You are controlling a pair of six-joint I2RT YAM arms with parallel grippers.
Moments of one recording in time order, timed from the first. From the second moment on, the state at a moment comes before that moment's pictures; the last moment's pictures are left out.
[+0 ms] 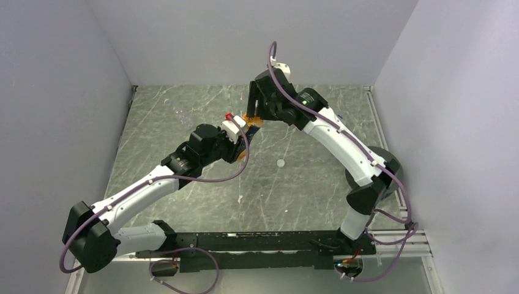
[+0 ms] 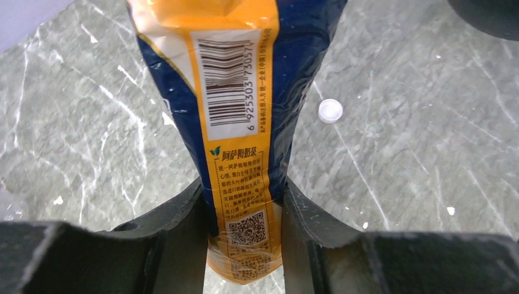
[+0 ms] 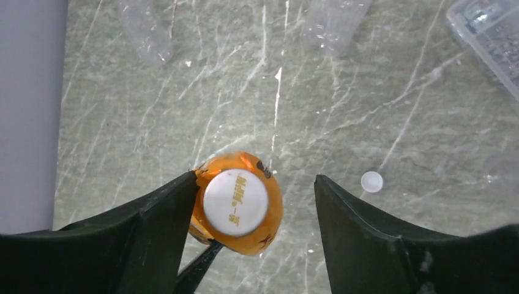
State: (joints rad) left arm -0.70 1.17 0.87 -0.09 0.02 0.07; right arm 0.79 1.76 2.04 -0.98 0.33 0.69
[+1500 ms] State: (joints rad) left arm -0.61 1.08 0.84 -0.12 1.26 -0.03; right arm 0.67 1.11 1.46 -0.60 -0.77 0.20
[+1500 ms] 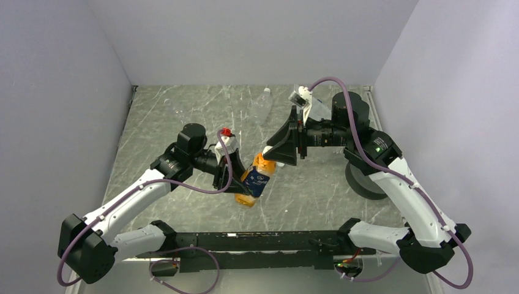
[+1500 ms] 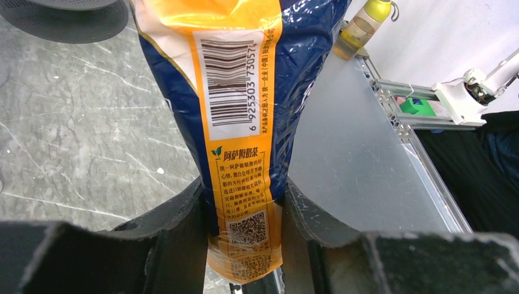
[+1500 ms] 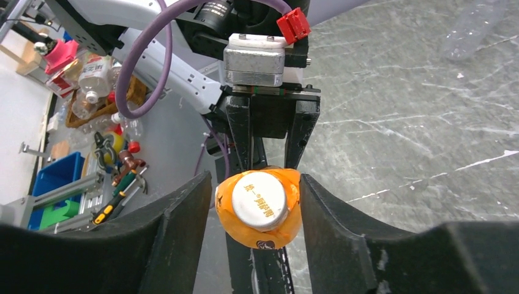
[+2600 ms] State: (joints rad) left arm -0.61 1.12 0.93 -0.25 0.42 0.01; right arm 0.72 1.42 1.65 -0.68 -0.02 0.52
